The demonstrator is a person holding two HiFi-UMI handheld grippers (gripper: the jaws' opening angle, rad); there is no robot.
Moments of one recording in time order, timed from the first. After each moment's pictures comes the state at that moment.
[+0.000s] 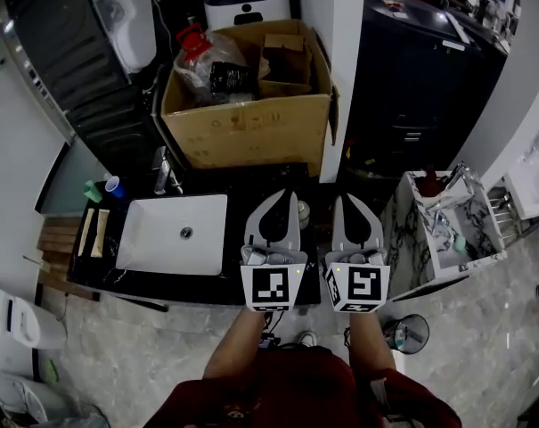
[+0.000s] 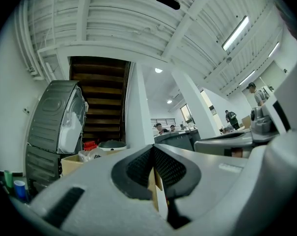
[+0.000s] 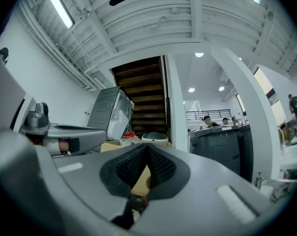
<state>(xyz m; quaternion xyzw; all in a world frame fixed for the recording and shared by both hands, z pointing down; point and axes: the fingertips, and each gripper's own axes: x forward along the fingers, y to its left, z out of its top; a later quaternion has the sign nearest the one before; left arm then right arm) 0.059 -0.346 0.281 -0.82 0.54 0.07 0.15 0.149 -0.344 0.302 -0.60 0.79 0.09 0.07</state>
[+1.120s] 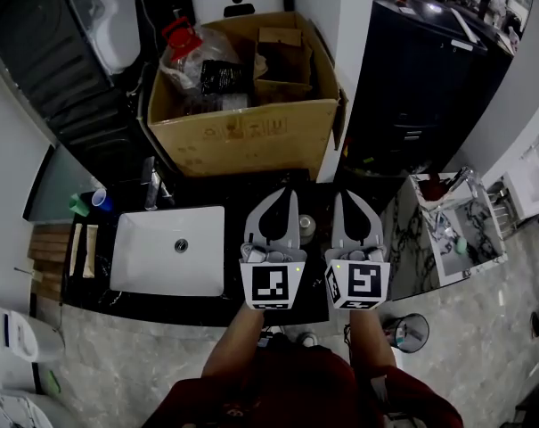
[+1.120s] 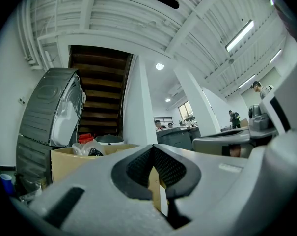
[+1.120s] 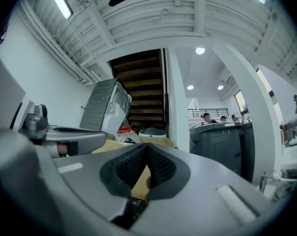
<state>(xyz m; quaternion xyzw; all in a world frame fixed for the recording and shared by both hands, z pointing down) 0.035 -0.430 0.304 -0.84 0.53 0.06 0.12 0.125 -0.424 0.313 -0.61 0.78 0.09 0.05</state>
